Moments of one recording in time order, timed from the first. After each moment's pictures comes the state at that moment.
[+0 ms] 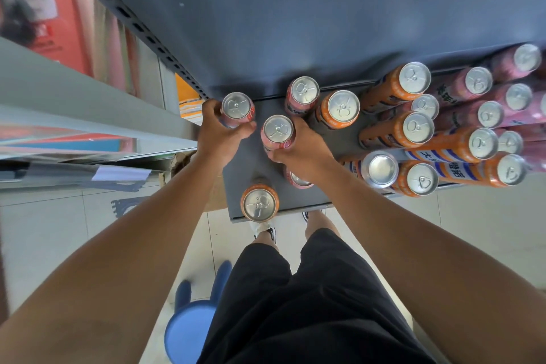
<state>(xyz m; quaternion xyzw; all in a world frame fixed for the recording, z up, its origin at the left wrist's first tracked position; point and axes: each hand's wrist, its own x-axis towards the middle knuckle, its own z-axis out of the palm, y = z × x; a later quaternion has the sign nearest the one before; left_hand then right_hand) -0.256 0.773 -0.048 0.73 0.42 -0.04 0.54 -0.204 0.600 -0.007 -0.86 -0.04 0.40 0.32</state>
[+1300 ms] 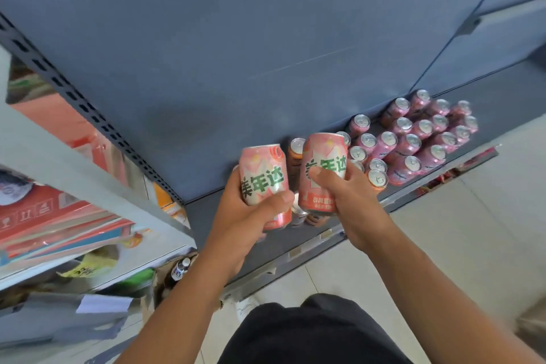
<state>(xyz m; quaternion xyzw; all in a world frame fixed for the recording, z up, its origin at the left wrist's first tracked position) -0.321 0.631 0.223 0.65 0.16 -0.08 0.74 -0.279 0.457 0.230 -0.66 0.14 0.15 0.72</state>
